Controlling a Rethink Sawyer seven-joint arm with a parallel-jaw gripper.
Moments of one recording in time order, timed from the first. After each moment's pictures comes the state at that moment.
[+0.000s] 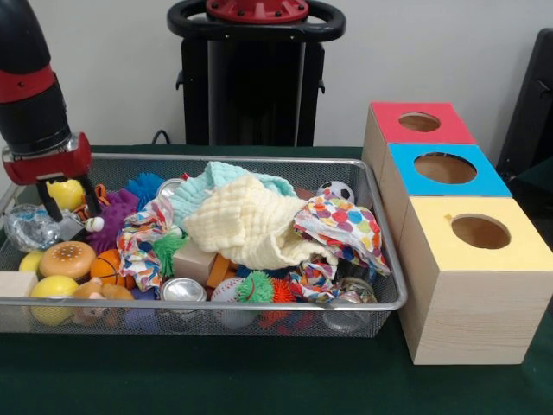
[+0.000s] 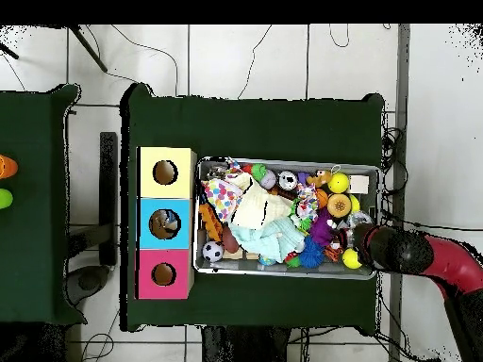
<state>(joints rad) -1.24 -0.42 0.70 1.63 -0.77 0.77 1.43</state>
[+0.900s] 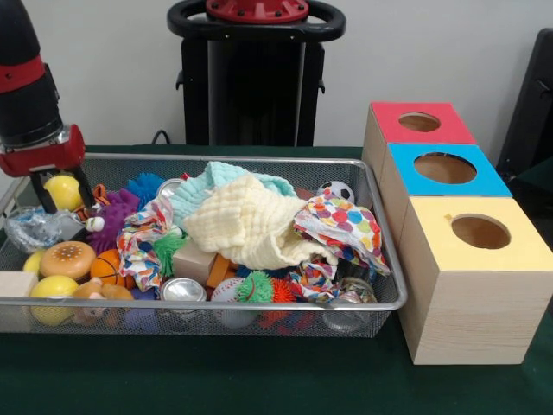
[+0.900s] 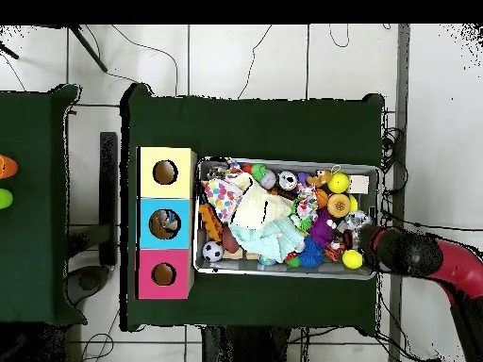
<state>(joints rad) -1.26 -0.44 0.70 1.64 -0.73 0.79 1.43</state>
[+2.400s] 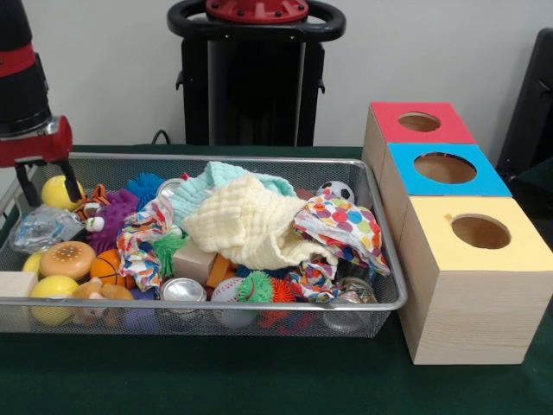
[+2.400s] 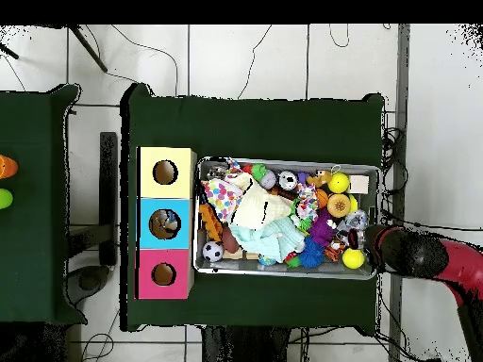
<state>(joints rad) -1.25 -0.48 0.70 1.64 -0.75 0.78 1.43</state>
